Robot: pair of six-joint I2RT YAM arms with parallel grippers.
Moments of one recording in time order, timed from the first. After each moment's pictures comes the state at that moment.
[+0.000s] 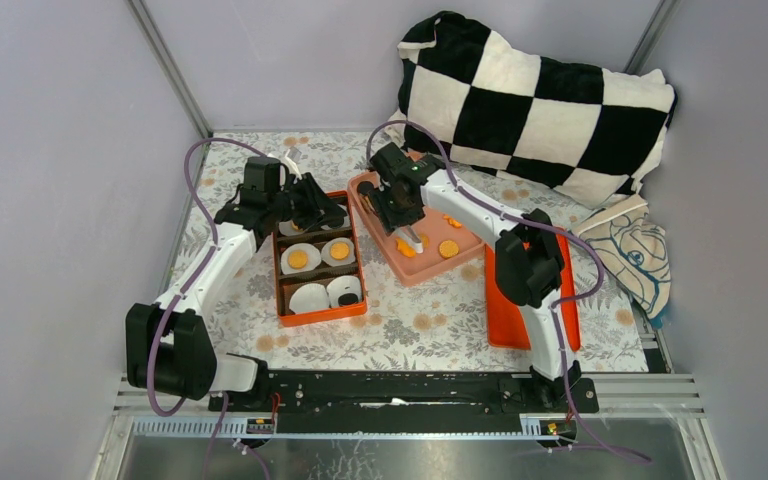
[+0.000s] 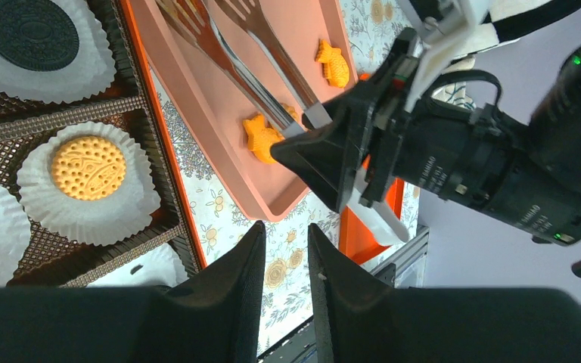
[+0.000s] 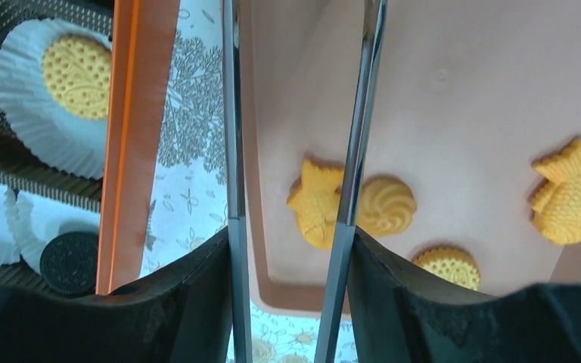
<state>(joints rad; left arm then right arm) -0.17 1.35 1.03 -0.33 0.55 -0.70 0.71 2.11 1.88 -0.92 0.03 0.20</state>
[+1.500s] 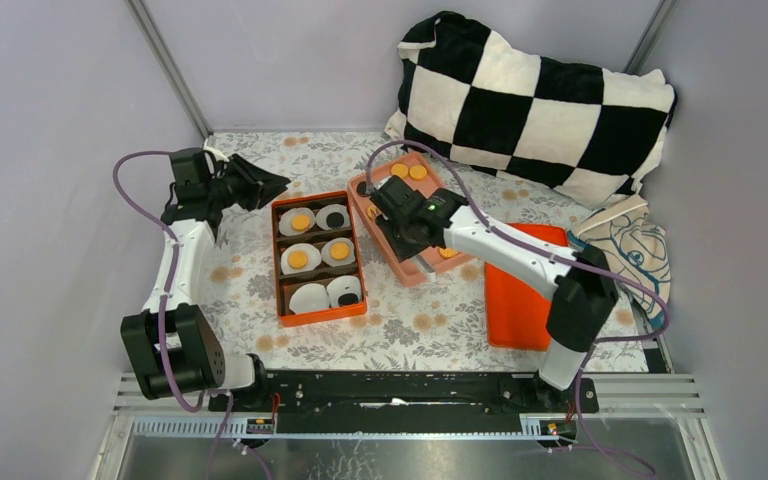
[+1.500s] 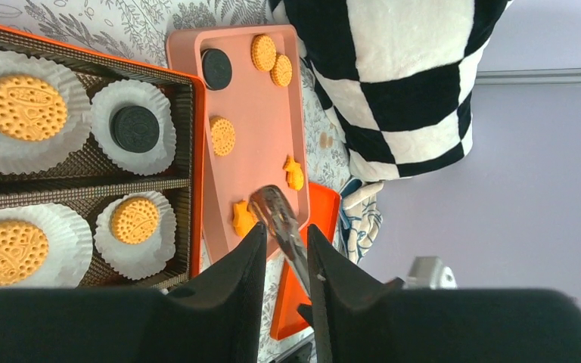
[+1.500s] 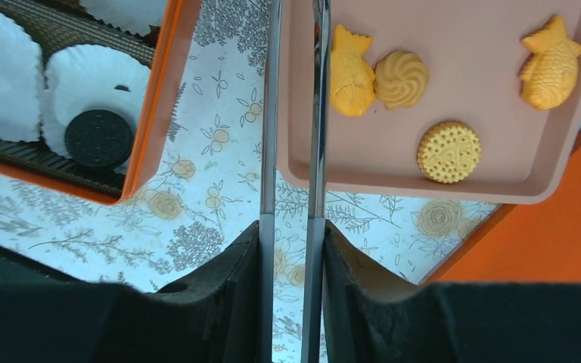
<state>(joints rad) 0.22 1.35 1.08 -0.26 0.72 -0.88 0.89 1.72 1.56 -0.90 0.20 0.27</state>
